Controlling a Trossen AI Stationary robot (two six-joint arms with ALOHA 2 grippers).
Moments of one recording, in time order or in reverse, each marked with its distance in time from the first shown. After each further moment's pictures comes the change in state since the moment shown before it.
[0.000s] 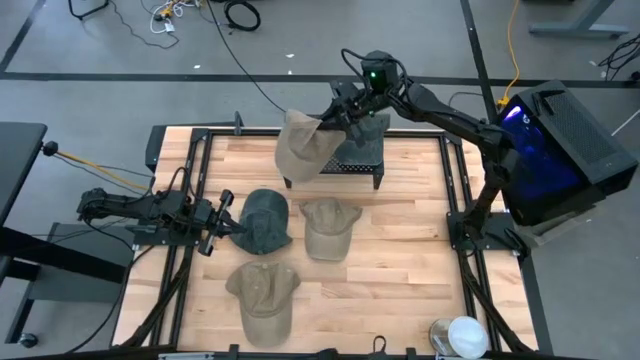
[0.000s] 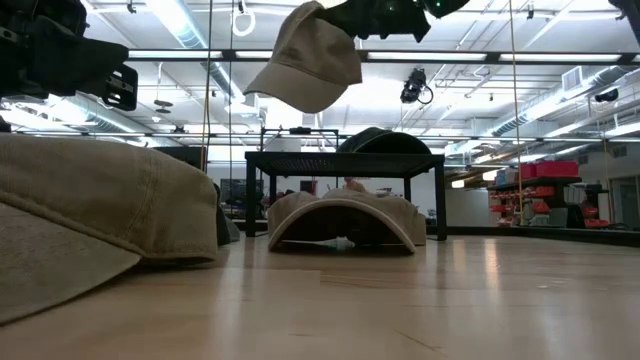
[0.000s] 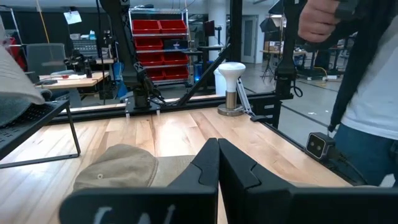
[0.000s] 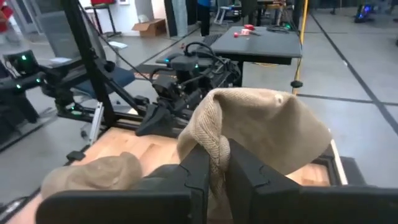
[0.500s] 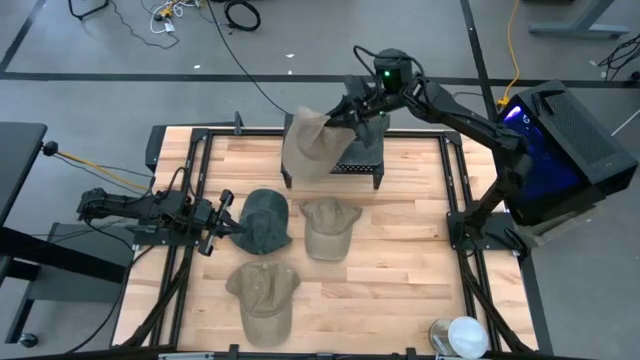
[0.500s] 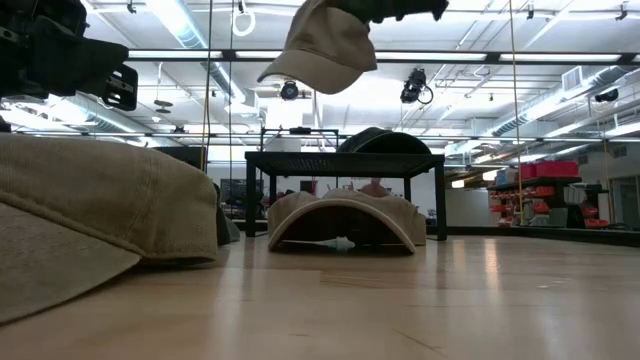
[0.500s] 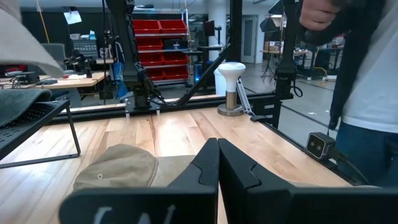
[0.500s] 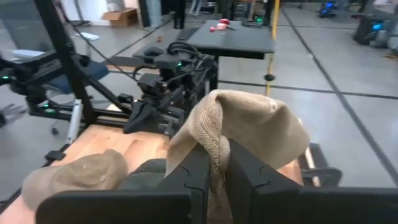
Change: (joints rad) left arm 0.000 0.000 0.000 0.000 0.000 0.000; right arm 0.022 -0.093 0.000 -0.106 0.135 -0.008
